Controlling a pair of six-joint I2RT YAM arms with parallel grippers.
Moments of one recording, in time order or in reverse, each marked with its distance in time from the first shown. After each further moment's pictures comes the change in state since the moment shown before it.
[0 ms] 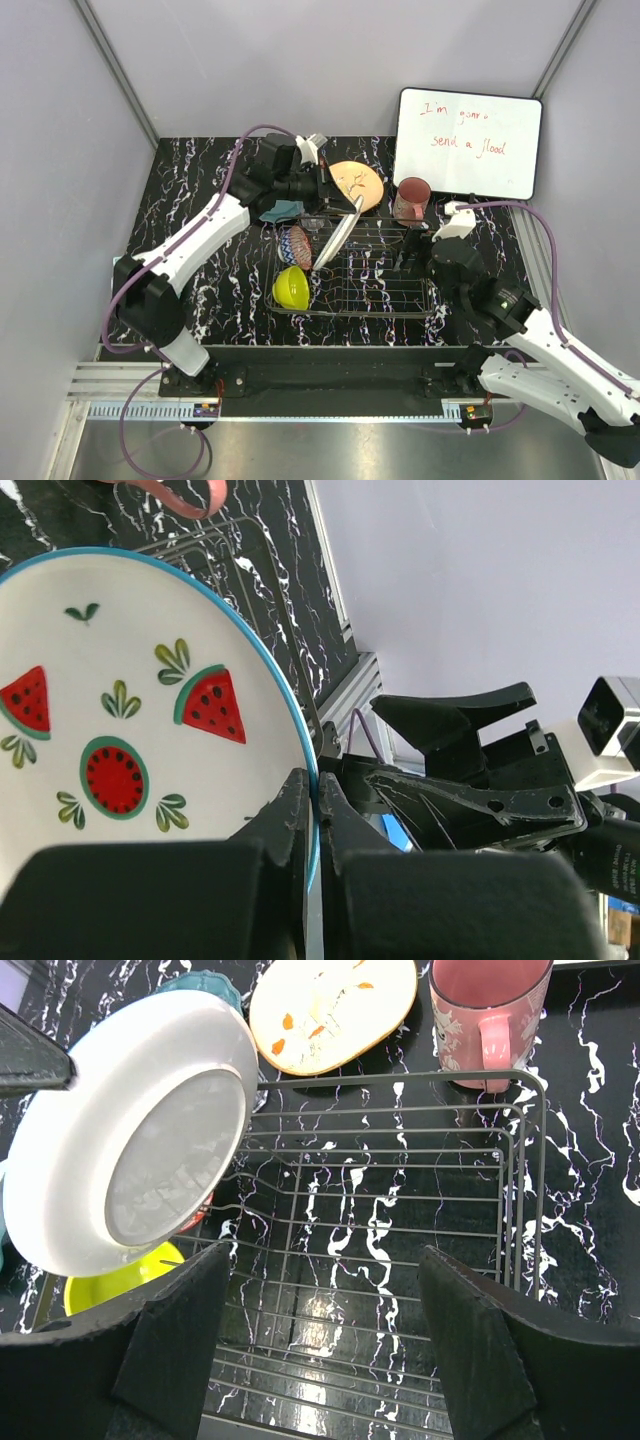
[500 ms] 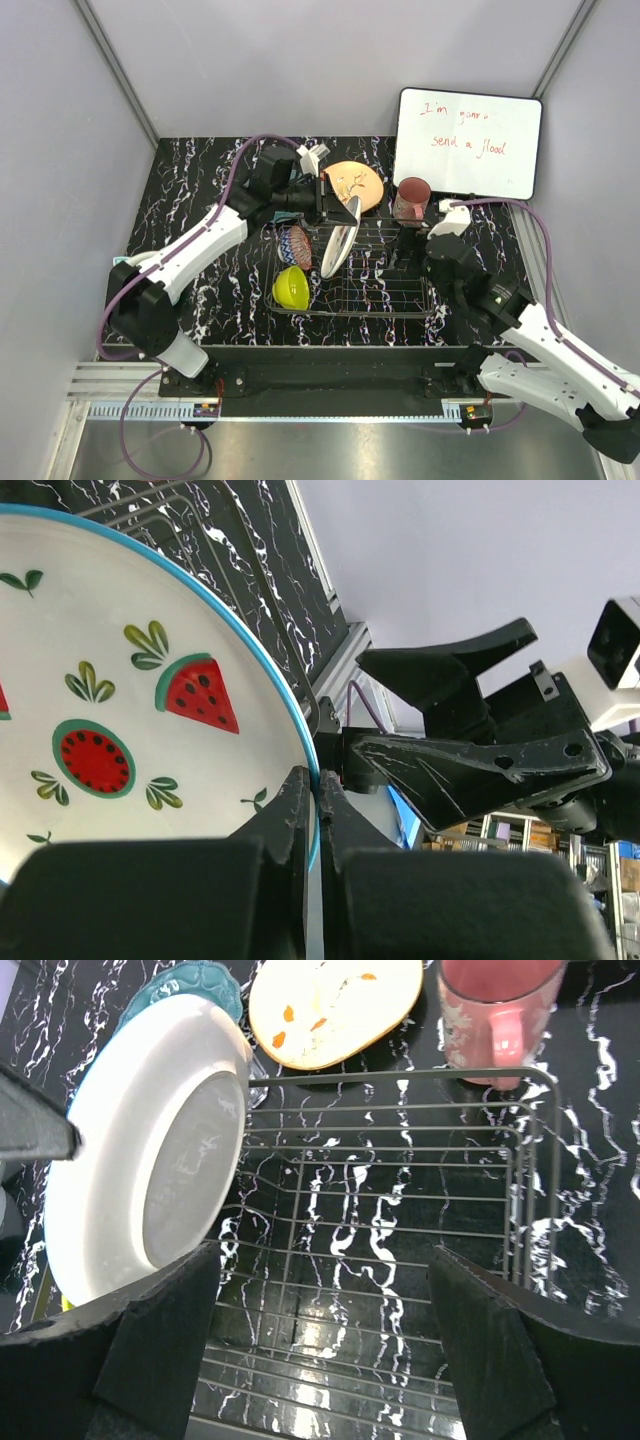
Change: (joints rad) left arm -0.021 -0.055 -0.140 0.122 0.057 0.028; right arm 0.000 0.033 0.010 0.002 -0.002 0.003
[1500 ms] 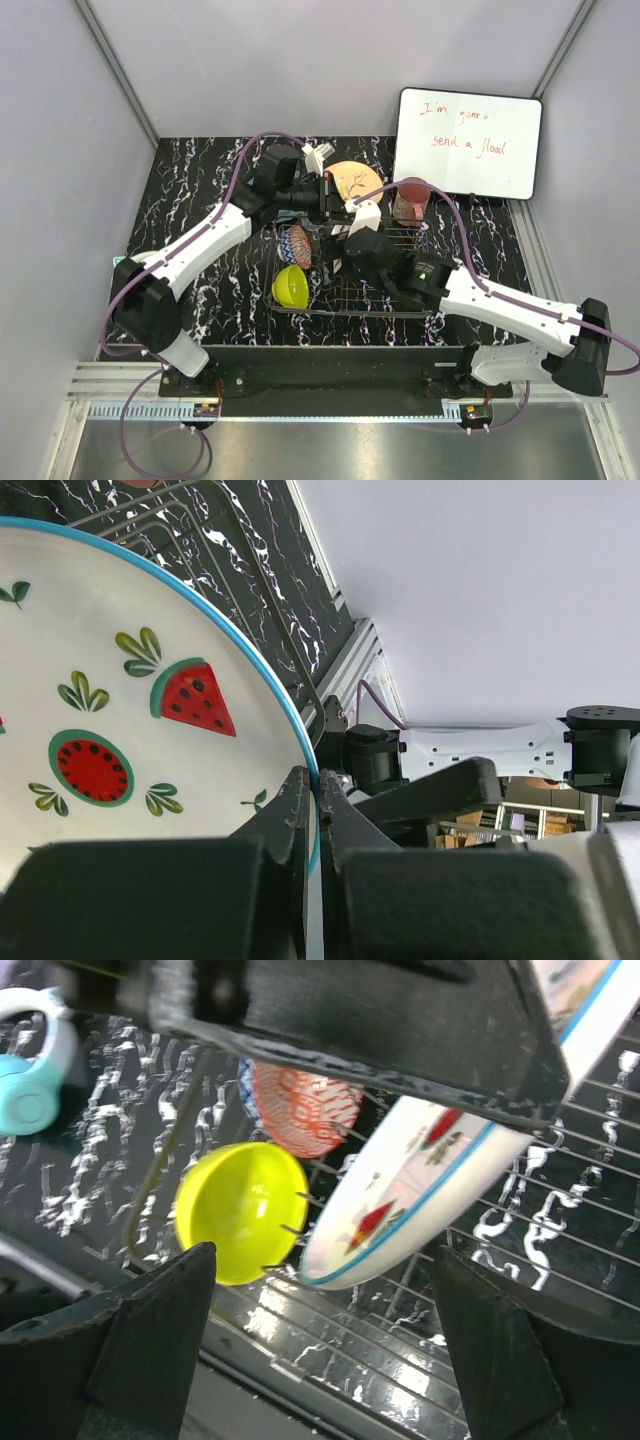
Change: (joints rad) left arm -0.011 0.023 0.019 0.007 0.002 0.035; right arm 0.270 0.446 0.247 0.070 -0.081 -0.023
